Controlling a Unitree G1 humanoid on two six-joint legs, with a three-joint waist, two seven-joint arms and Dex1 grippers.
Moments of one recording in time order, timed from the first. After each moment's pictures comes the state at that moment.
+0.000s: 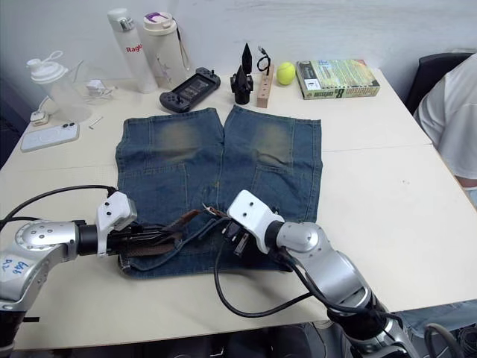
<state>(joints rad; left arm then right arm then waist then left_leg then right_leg) -0.12 0.90 0.09 -0.30 -0.40 0.57 -0.92 -0.42 -0.39 0.41 -0.62 0.09 1.01 0.54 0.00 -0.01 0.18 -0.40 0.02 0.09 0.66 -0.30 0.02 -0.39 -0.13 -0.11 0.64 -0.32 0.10</state>
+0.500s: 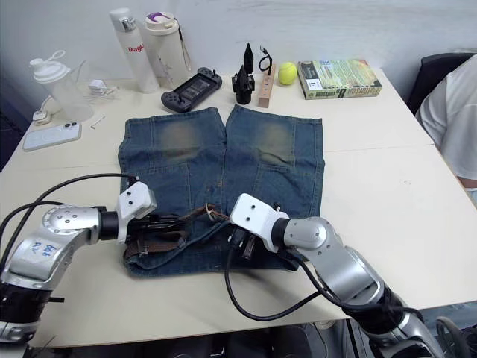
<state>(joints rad) -0.31 0.80 -0.07 -0.20 -0.32 0.52 -0.94 -0.48 -0.54 0.47 -0.60 0.09 0.88 0.65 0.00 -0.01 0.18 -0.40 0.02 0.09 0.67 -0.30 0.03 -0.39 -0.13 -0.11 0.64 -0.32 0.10</state>
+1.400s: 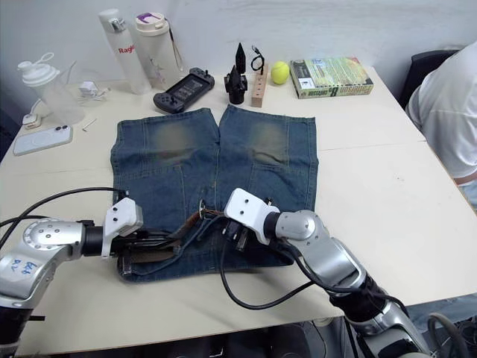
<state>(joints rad) -0.13 0.89 0.05 -0.27 -0.36 0.49 -1.03 -0.49 -0.45 0.46 -0.43 0.06 0.74 0.66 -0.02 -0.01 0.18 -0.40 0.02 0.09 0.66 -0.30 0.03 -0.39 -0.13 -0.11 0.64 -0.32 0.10</state>
